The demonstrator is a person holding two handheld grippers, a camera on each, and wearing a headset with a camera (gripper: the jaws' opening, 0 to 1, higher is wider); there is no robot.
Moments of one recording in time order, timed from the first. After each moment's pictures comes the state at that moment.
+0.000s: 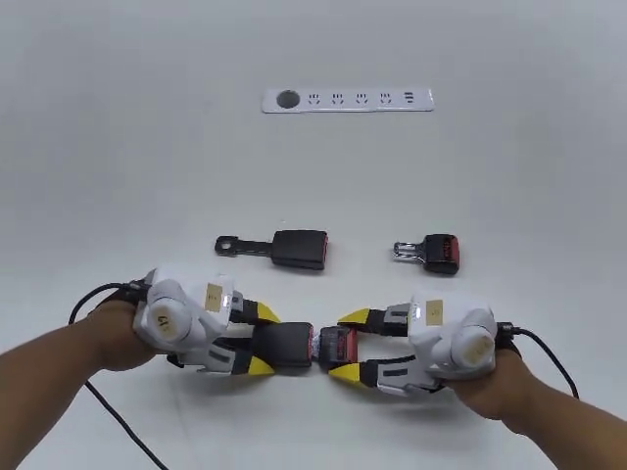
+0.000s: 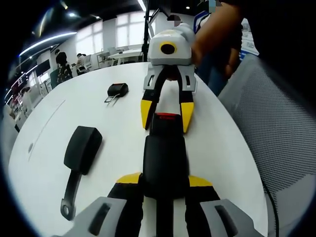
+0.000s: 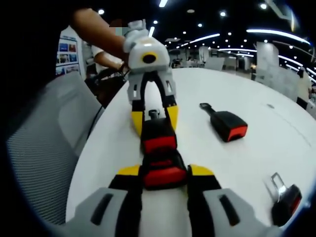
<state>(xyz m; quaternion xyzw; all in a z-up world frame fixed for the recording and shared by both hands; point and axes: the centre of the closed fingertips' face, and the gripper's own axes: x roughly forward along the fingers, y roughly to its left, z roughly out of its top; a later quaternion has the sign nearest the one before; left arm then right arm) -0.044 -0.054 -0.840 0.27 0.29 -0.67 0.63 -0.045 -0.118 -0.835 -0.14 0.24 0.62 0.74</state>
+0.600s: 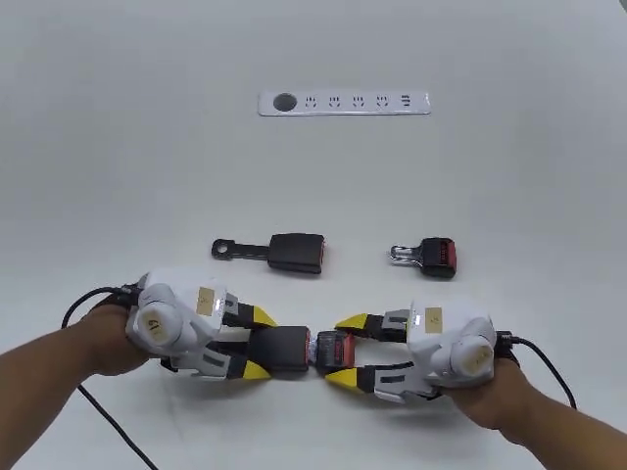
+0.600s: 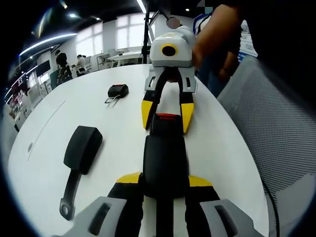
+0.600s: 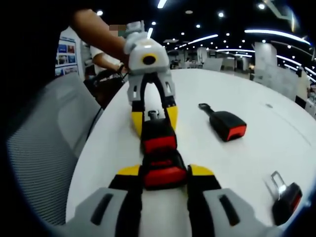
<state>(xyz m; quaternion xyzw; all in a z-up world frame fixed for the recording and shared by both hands) -0.043 -0.057 -0.838 0.26 0.28 -0.67 0.63 -0.044 -0.117 -0.835 -0.14 0.24 0.61 0.74</state>
